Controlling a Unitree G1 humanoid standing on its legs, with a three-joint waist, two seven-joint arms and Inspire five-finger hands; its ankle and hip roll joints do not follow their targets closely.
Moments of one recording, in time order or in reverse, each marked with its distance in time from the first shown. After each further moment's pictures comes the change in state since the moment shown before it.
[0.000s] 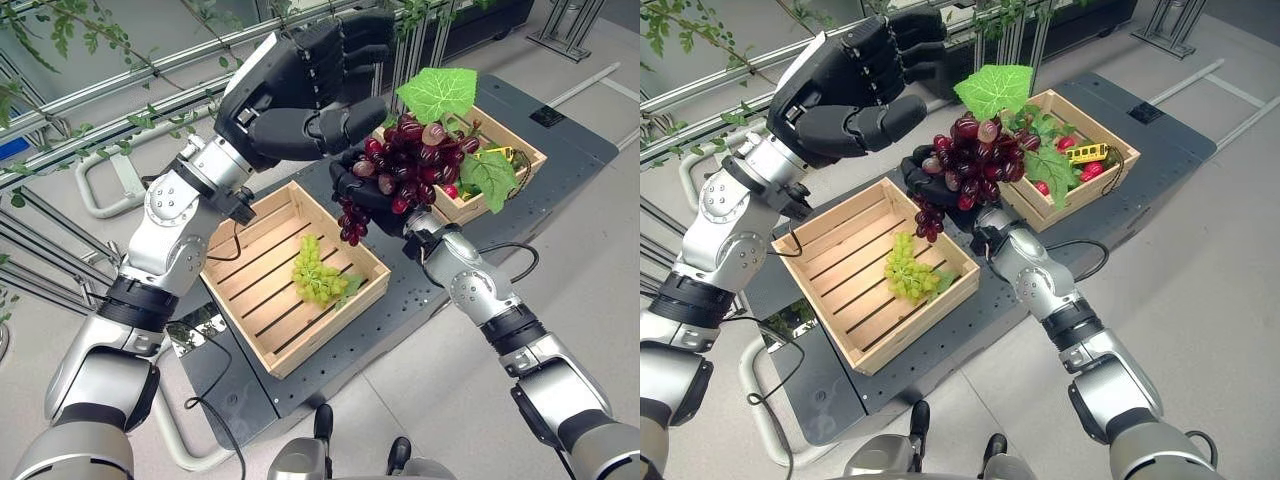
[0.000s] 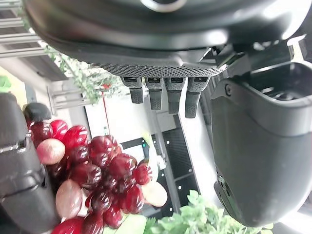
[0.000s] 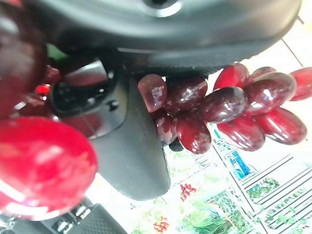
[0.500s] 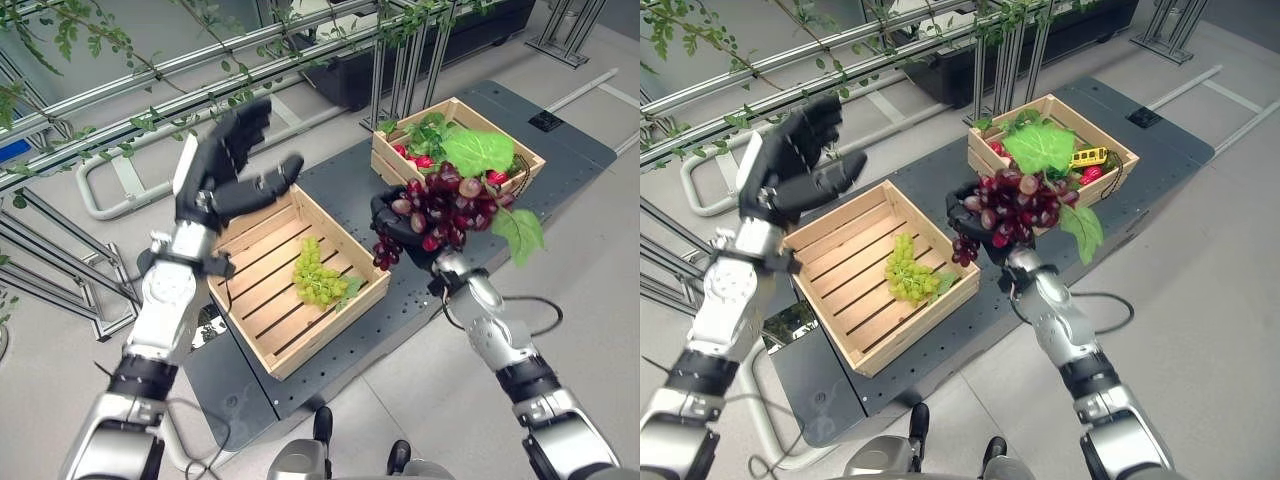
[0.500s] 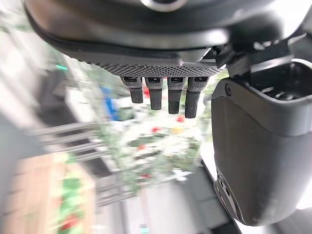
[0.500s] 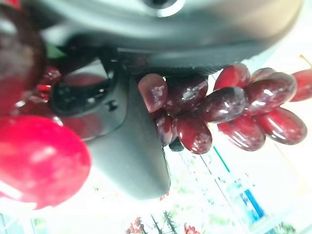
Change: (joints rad) left arm 0.500 -0.142 0.172 -0.001 0.380 -0.073 0.349; right arm 0.363 0.003 -0.159 -0.147 -0.199 -0.108 -0.003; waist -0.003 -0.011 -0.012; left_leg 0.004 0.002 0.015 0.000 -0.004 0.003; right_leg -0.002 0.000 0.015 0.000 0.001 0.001
